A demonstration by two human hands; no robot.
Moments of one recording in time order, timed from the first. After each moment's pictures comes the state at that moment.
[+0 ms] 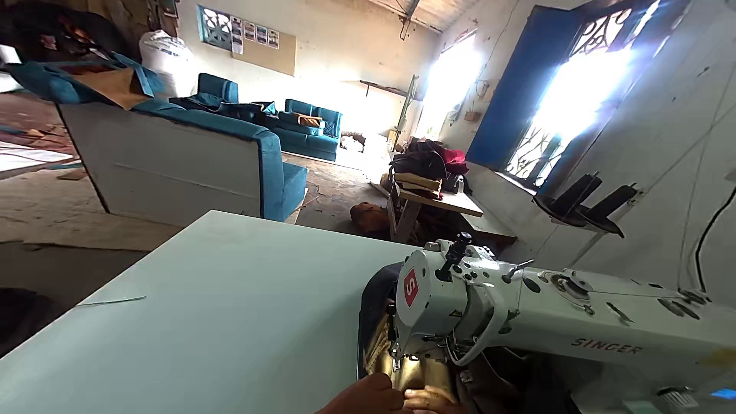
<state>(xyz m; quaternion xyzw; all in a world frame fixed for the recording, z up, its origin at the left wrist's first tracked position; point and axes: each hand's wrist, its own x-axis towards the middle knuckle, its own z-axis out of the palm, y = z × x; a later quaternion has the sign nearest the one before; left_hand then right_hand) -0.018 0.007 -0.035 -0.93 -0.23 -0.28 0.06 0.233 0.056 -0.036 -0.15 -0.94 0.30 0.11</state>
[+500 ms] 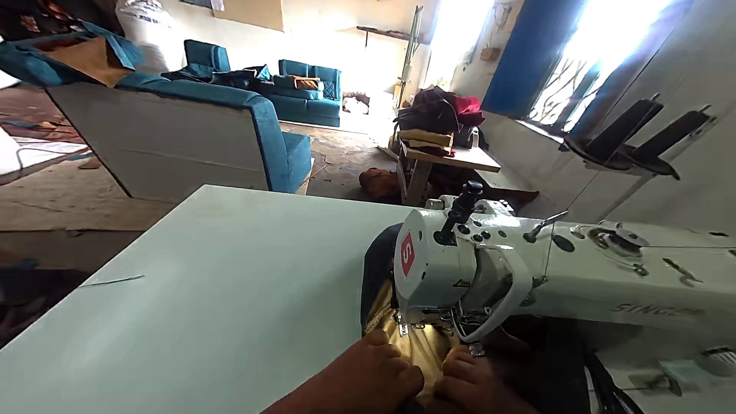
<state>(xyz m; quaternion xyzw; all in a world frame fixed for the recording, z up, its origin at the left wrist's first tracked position) -0.020 0.021 -0.045 -0.93 -0.28 -0.24 0.05 0.232 0.081 -0.074 -0.06 -0.93 0.02 0.35</state>
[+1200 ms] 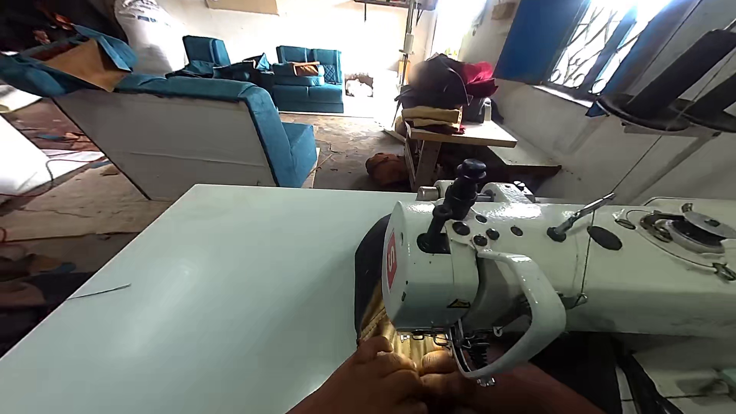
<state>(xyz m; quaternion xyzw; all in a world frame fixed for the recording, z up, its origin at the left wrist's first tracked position) -0.014 0.019 -0.058 -0.91 -0.30 -0.27 0.07 0.229 0.115 -0.045 -0.05 -0.98 0.17 0.02</state>
